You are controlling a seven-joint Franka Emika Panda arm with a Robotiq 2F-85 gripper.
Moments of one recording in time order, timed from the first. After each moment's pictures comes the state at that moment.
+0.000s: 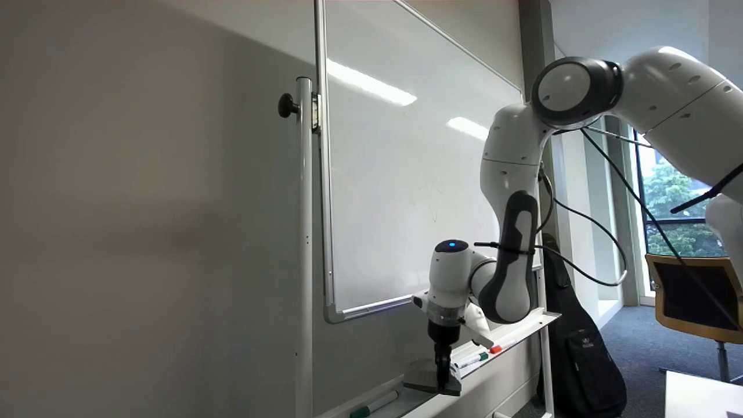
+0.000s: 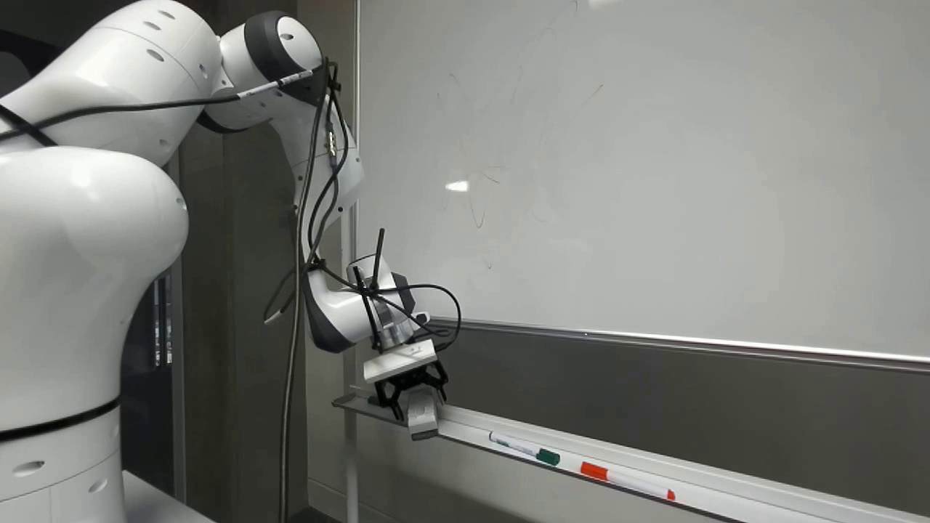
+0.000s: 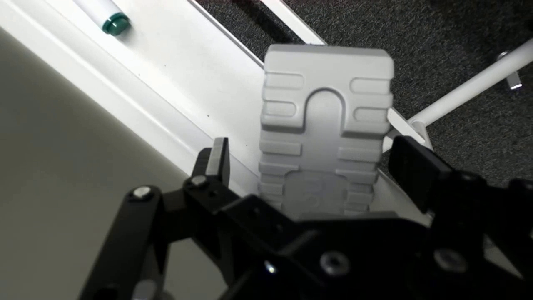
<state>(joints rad) 0.37 0.58 -0.34 -2.28 -0.74 3.10 0.19</state>
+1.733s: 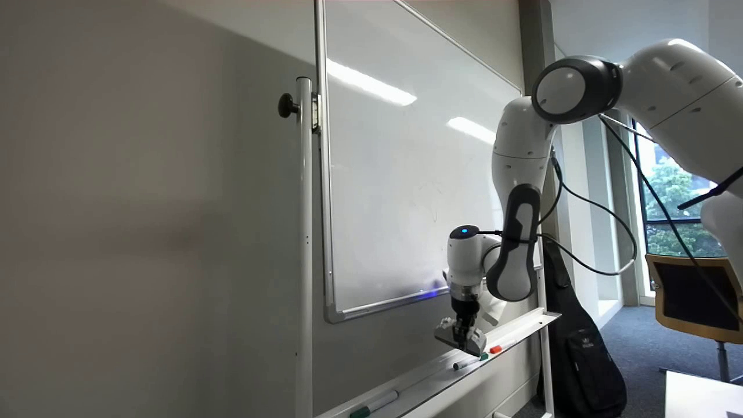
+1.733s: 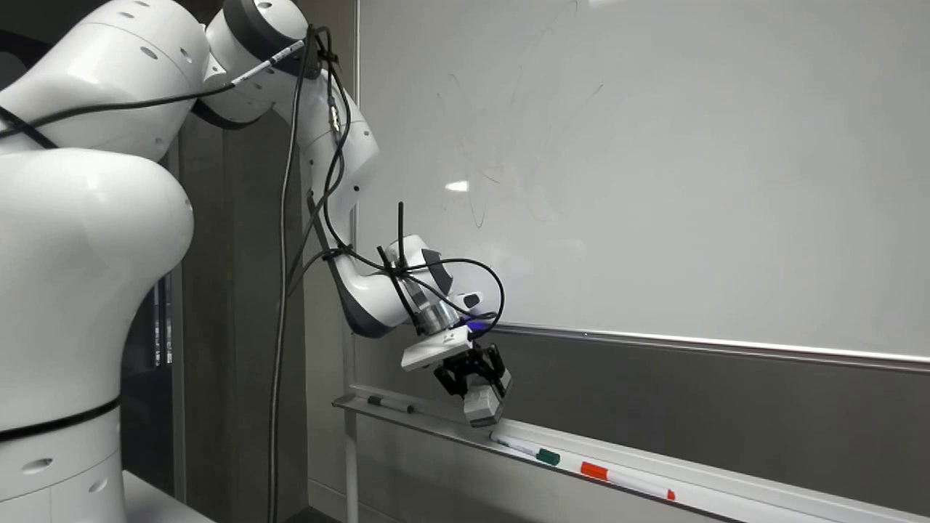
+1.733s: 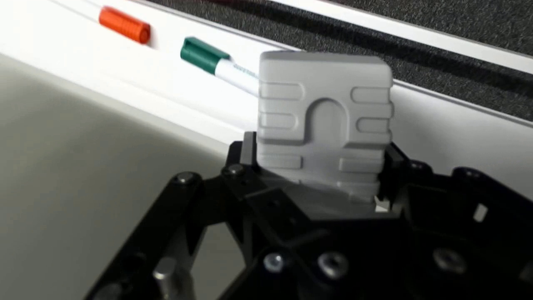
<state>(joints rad) 0.44 0.54 -0.62 -2.30 -0.66 3.04 0.43</state>
